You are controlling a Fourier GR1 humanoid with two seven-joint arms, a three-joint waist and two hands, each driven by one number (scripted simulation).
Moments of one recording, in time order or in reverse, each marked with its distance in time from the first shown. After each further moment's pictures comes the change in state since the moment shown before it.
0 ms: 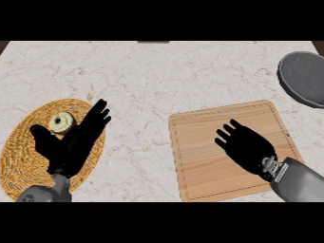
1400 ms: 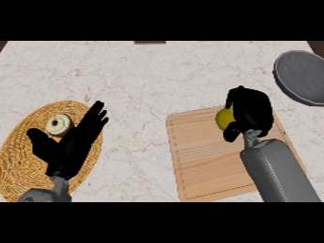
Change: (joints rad) left arm 0.025 -0.033 0.043 0.004 -0.034 -0.030 -0.016; right arm 0.072 0.514 -0.614 0.153 0.043 -0.499 0.625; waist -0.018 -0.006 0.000
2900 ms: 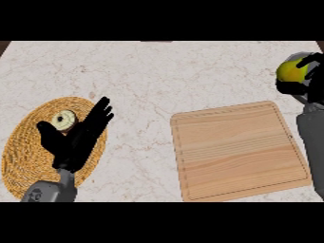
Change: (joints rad) left arm -0.050 -0.040 0.026 0.049 -0.040 -0.047 0.006; right arm -0.185 -0.161 -0.512 0.455 -0.232 -0.762 -0.357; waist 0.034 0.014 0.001
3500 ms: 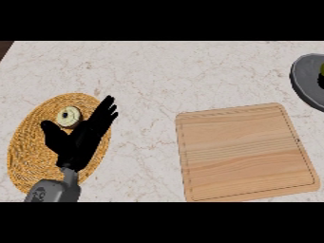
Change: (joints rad) left arm -0.012 -0.019 -0.009 -0.005 -0.005 -0.014 0.003; right arm -0.150 -0.205 -0.221 0.465 -0.158 -0.247 -0.316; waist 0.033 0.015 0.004
